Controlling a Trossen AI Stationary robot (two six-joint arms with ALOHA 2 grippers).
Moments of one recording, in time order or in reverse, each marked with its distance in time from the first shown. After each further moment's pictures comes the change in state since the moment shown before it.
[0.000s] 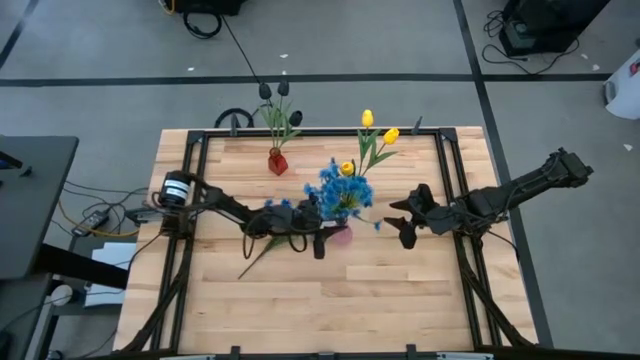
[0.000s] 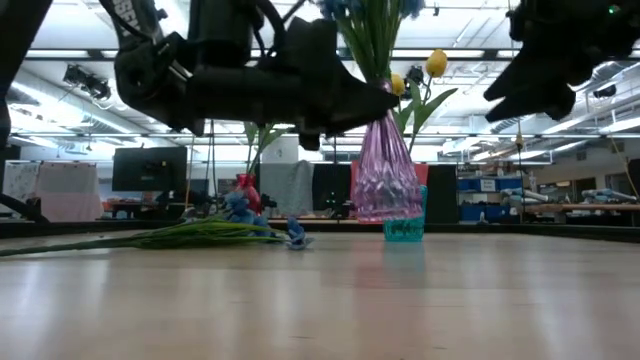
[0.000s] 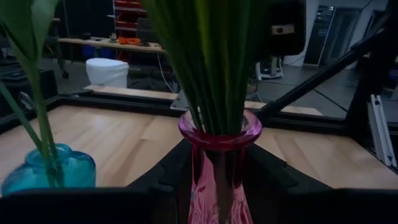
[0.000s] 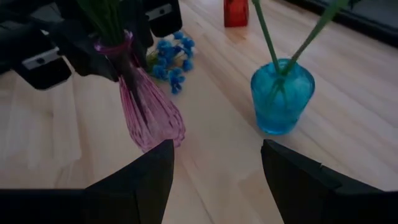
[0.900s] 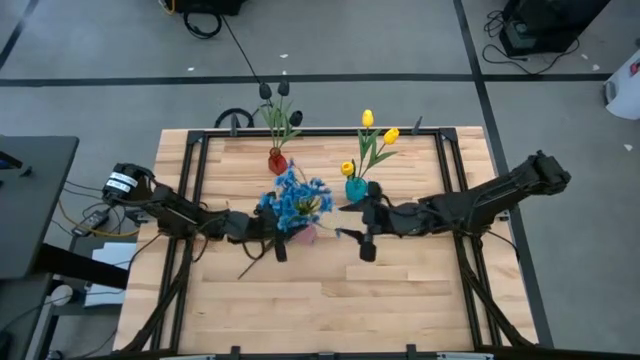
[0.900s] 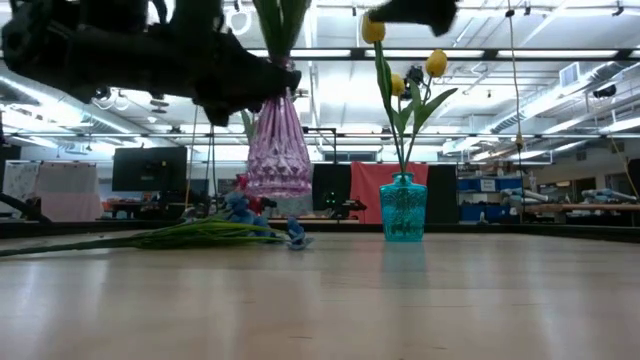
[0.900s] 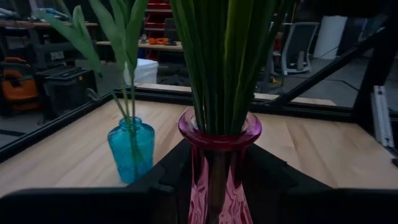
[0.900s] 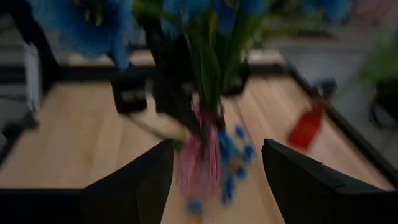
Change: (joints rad) left arm -0.148 -0.425 -0.375 -0.081 -0.256 0.026; right arm -0.050 0.495 0.428 0.363 -0.115 -0.567
